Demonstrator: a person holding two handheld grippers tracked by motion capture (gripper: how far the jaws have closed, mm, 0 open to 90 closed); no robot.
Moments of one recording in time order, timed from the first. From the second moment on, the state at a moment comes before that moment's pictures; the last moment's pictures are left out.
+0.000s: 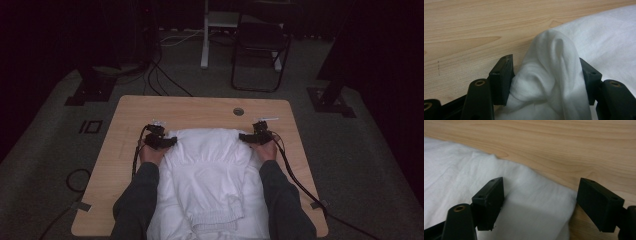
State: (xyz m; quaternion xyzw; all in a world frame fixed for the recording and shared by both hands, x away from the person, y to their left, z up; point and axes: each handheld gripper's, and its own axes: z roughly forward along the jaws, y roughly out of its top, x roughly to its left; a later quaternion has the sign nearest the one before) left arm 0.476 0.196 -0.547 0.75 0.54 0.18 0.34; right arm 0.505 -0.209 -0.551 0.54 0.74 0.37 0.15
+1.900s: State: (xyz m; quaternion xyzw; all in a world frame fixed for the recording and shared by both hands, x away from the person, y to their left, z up) left arm 0.344 0.216 -0.524 0.81 0.41 0.11 0.41; right arm 0.364 -0.239 -0.522 0.39 0.79 0.46 0.13
